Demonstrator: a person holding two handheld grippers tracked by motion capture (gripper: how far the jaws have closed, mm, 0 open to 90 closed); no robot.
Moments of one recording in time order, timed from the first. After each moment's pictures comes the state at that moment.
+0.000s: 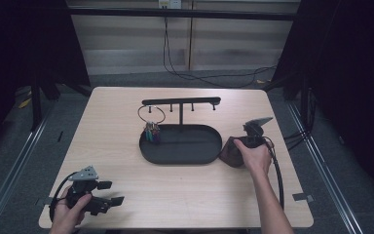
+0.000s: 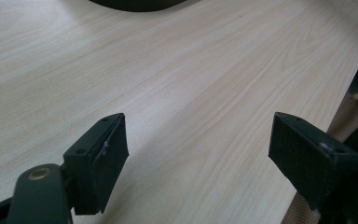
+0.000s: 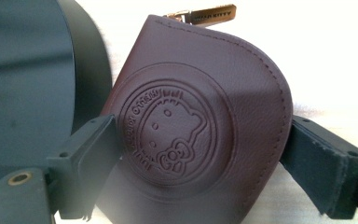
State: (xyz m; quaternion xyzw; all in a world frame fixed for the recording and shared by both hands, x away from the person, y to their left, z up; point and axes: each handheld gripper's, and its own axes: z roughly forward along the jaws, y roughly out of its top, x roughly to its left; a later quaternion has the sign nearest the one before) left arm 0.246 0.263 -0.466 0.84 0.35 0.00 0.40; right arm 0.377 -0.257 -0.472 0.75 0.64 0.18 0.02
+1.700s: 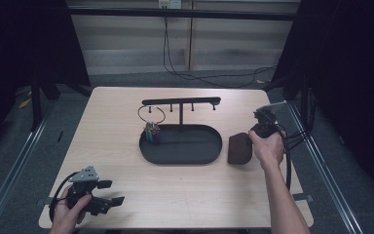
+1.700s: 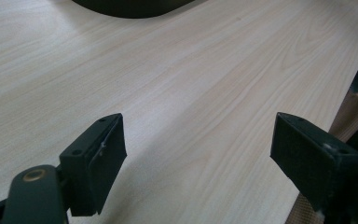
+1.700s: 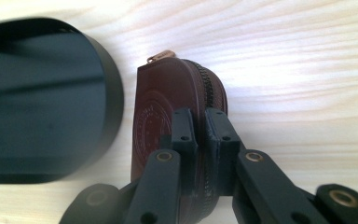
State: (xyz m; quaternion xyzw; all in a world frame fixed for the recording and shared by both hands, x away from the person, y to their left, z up) left arm 0.245 0.262 -0.465 0.85 0.34 0.01 0.41; right arm 0.373 -0.270 -0.403 0.75 0.64 0.16 0.05
